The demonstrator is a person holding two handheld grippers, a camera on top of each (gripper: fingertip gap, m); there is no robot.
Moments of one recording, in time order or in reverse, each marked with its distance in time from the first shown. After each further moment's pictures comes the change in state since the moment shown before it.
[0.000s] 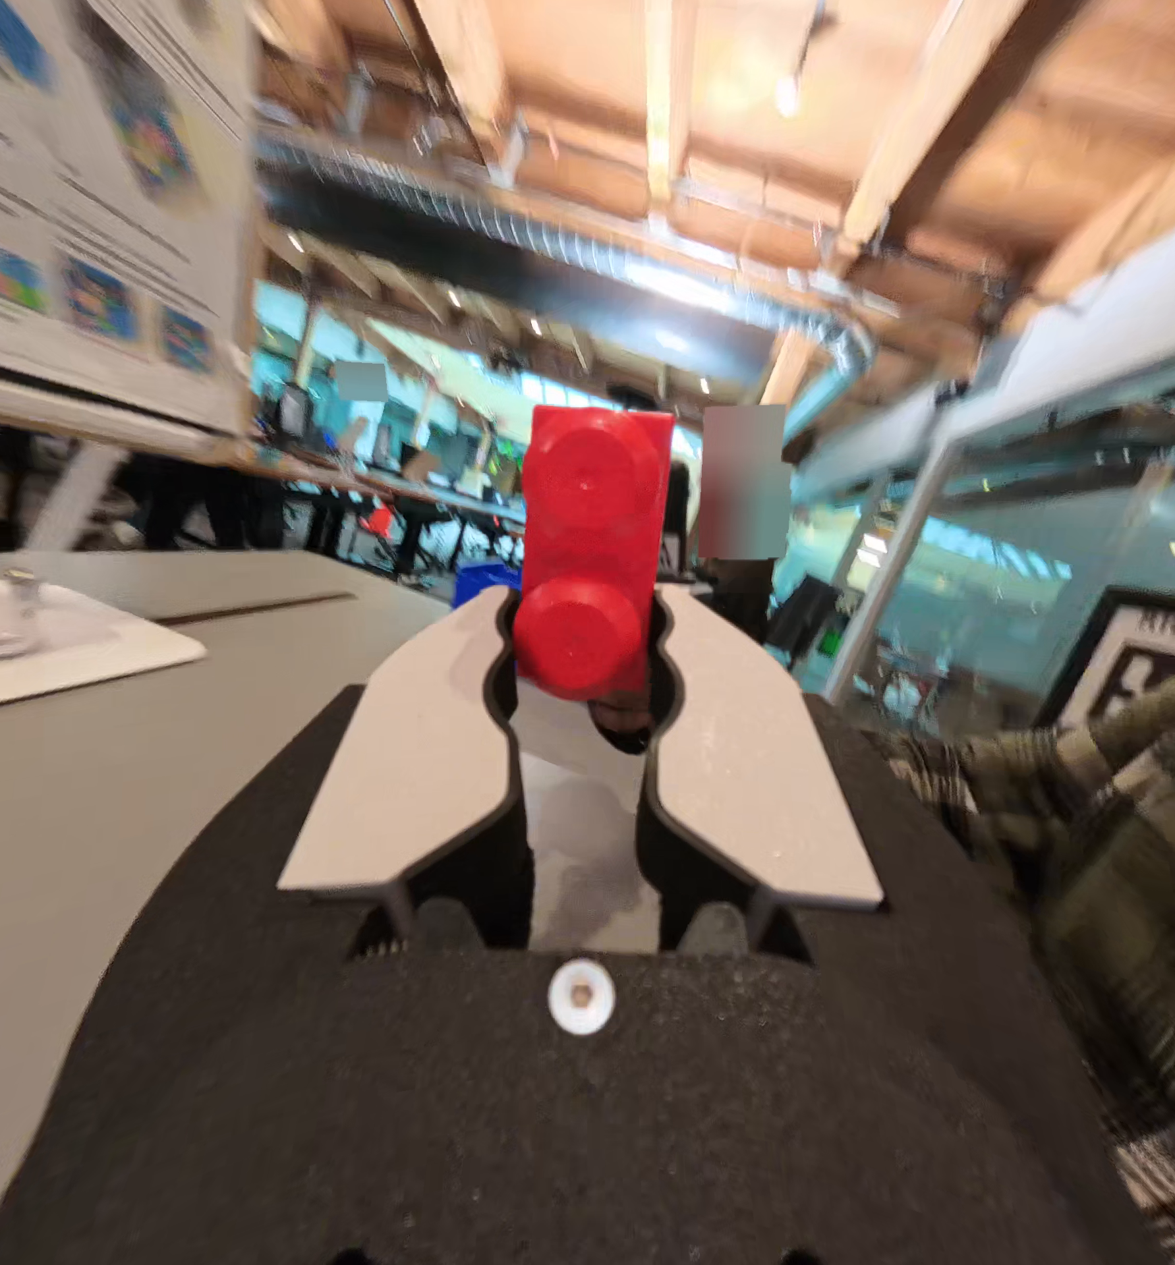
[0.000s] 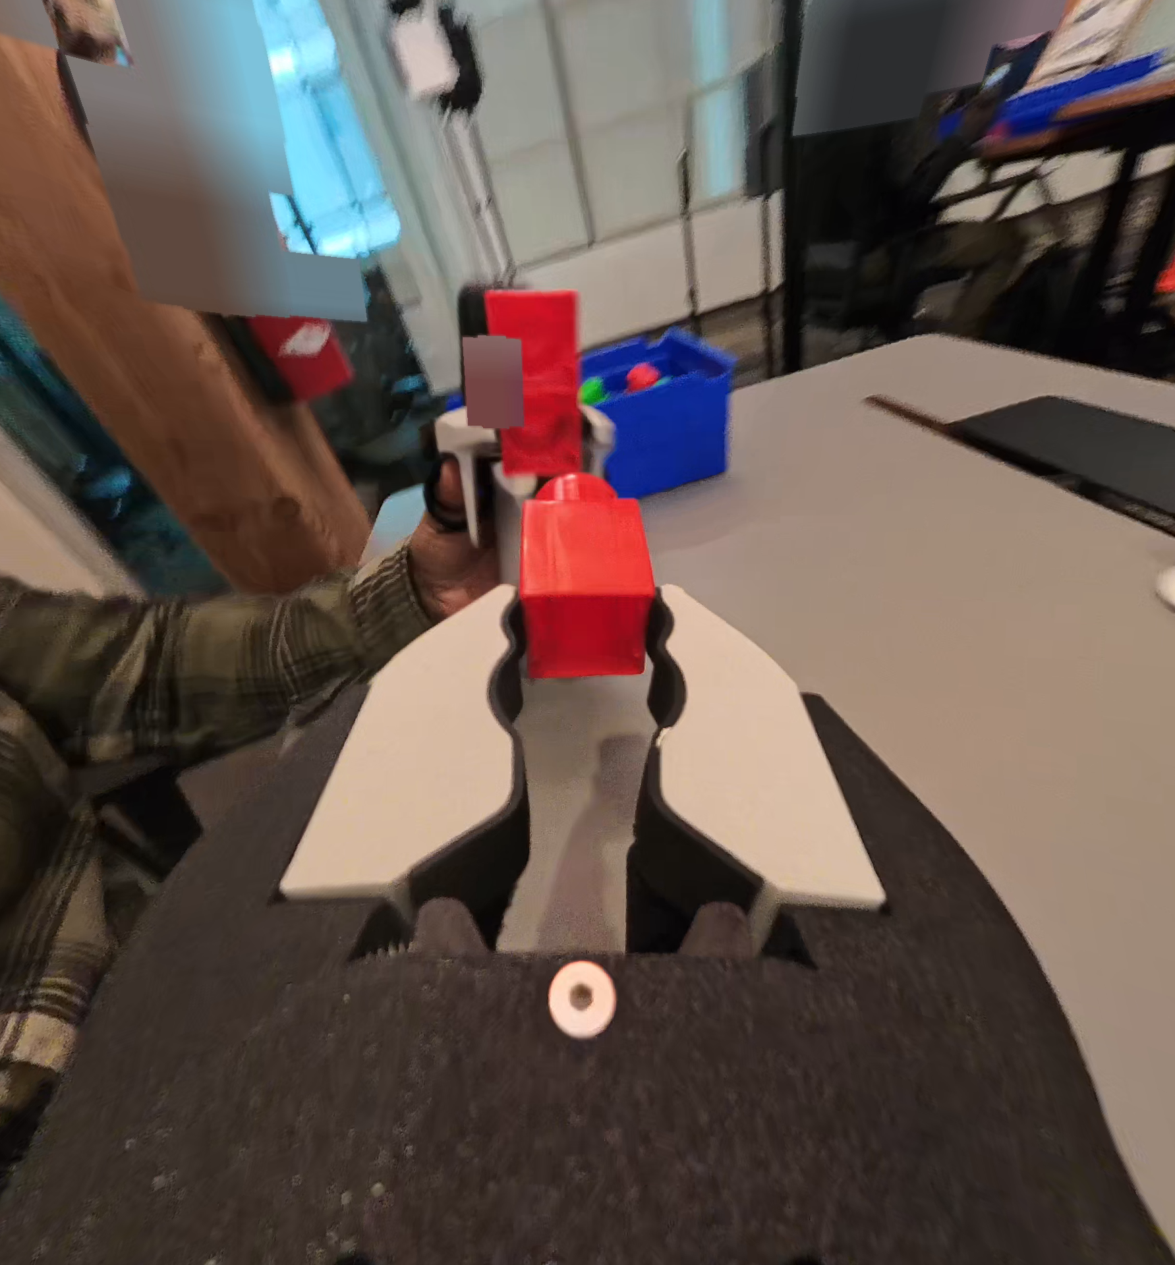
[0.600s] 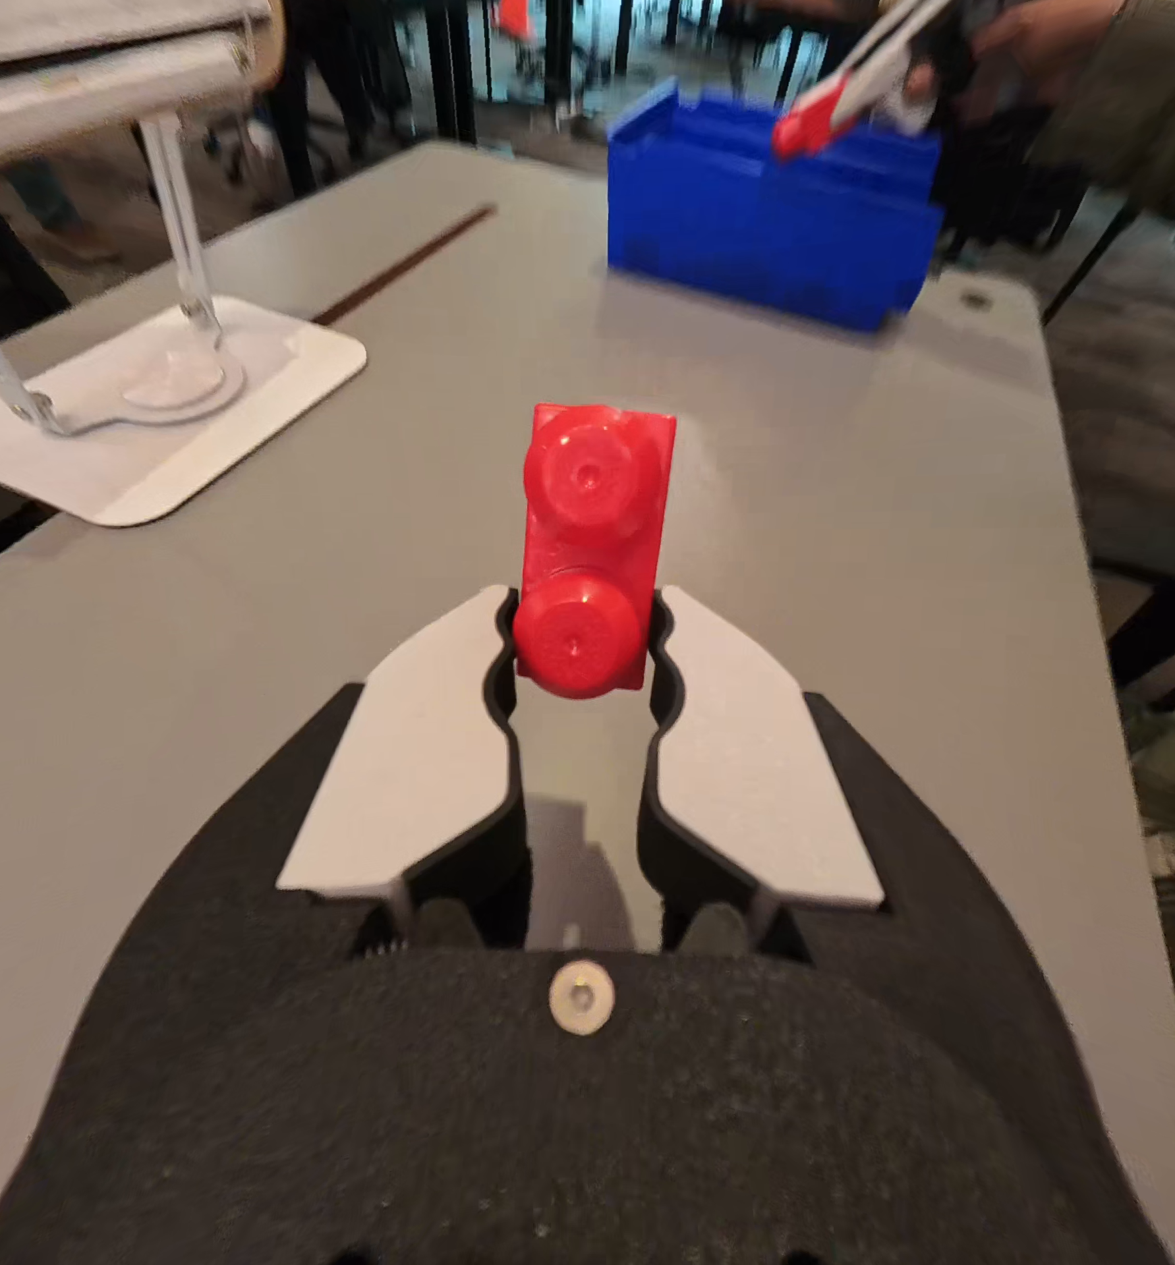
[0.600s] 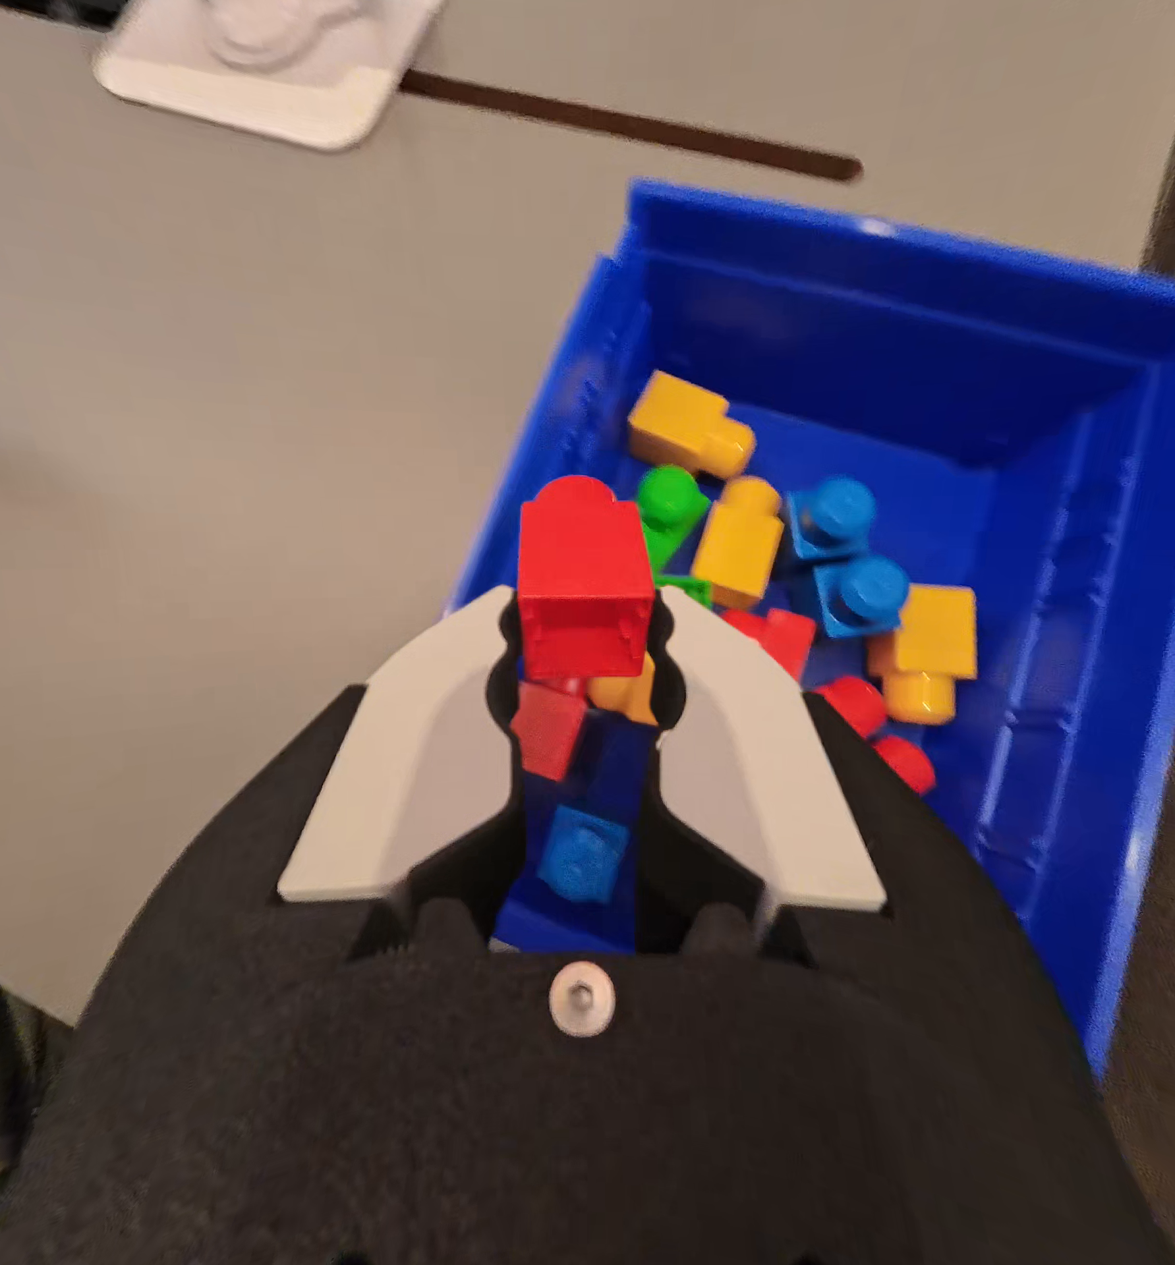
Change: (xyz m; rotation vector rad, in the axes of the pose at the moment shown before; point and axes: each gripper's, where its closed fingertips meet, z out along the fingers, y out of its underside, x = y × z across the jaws) left arm -0.038 0.037 -0.023 -0.679 -0.274 0.251; right arm 0.099 0.033 -0.409 -0.481 1.004 0.325
